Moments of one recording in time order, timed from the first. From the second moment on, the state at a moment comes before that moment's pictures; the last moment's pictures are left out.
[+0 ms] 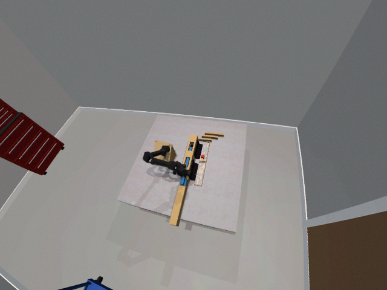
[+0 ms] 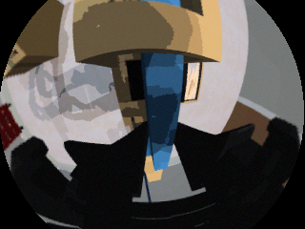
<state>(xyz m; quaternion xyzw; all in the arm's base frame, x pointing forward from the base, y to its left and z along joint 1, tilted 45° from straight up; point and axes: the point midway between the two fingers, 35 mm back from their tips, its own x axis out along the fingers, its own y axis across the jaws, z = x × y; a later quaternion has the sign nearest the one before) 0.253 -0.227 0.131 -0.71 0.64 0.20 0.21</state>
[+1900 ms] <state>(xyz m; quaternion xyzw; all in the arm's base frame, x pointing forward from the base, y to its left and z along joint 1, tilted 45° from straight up) 0.255 -0.202 0.149 -0.71 0.64 0.21 0.21</state>
